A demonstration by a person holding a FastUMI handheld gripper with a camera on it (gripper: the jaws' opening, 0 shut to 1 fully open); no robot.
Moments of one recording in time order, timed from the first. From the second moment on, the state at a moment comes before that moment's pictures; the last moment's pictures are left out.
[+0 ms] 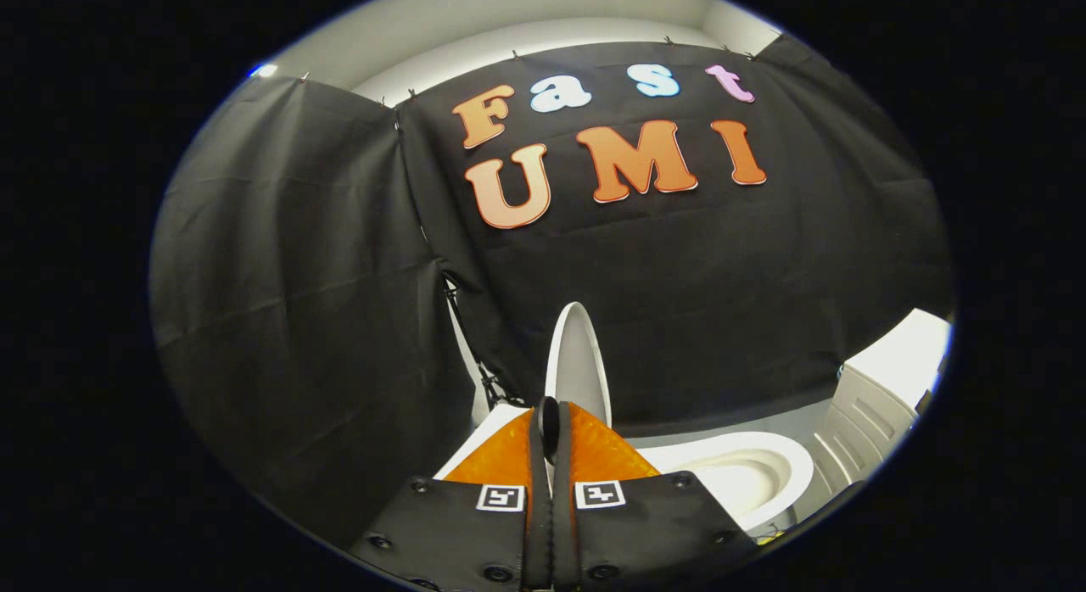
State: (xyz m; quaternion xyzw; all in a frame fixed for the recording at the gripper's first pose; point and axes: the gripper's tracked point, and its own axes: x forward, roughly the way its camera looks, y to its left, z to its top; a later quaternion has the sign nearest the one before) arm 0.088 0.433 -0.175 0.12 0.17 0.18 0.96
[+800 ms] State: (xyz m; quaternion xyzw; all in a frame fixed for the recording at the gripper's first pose) arm 0.075 0.515 -0.189 0.08 0.18 0.22 0.95
